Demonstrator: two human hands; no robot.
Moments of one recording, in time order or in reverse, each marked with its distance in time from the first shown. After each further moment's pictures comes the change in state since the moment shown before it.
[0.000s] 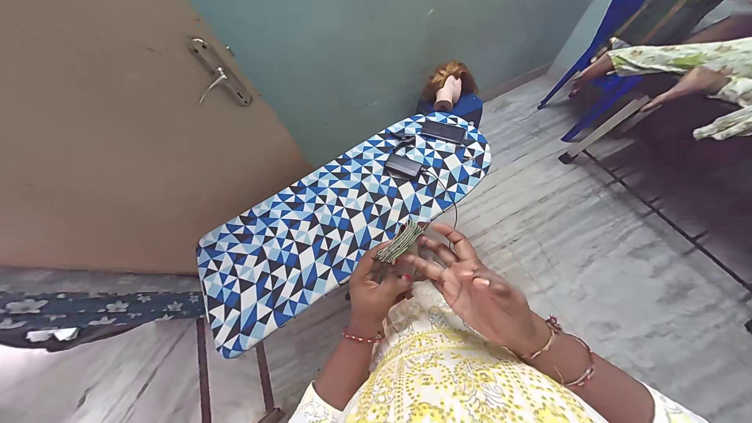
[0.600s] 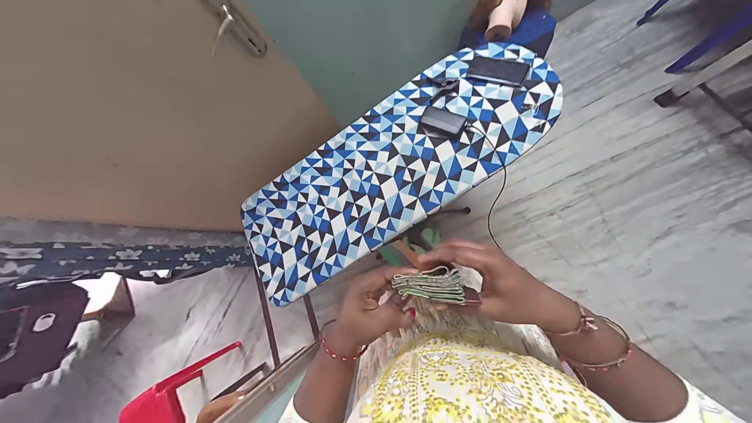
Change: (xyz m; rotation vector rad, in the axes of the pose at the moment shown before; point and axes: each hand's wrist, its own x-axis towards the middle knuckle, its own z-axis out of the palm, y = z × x) left_hand -0.017 0.049 -0.075 0.019 -0.410 -0.196; right_hand 0.029 0.030 -0.015 -0.882 -0.356 -0.172
